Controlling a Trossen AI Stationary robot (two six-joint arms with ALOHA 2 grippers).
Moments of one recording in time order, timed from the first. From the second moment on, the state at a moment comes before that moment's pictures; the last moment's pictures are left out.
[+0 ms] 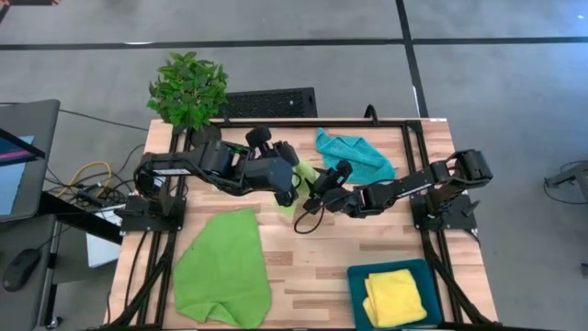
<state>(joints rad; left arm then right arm) -0.17 1.88 2.36 -1.37 -0.70 -0.26 0.15 1.64 0.84 0.26 0.87 0.09</state>
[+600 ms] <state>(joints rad) -0.18 1.88 2.36 -1.38 -0.69 -0.27 0.21 1.64 0.84 0.06 0.93 0.07</state>
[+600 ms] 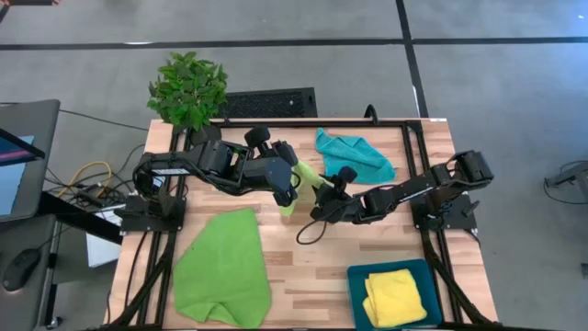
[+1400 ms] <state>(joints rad) -0.18 1.88 2.36 -1.38 -0.69 -0.27 0.29 1.64 0.84 -0.16 1.07 0.15</state>
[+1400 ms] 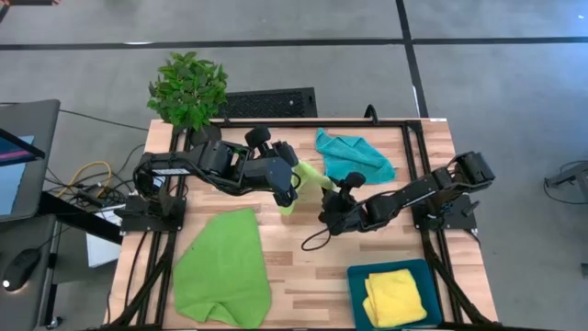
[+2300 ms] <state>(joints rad) -0.18 1.88 2.36 -1.38 -0.68 -0.27 0.31 1.64 0.75 -0.08 1.02 -0.06</state>
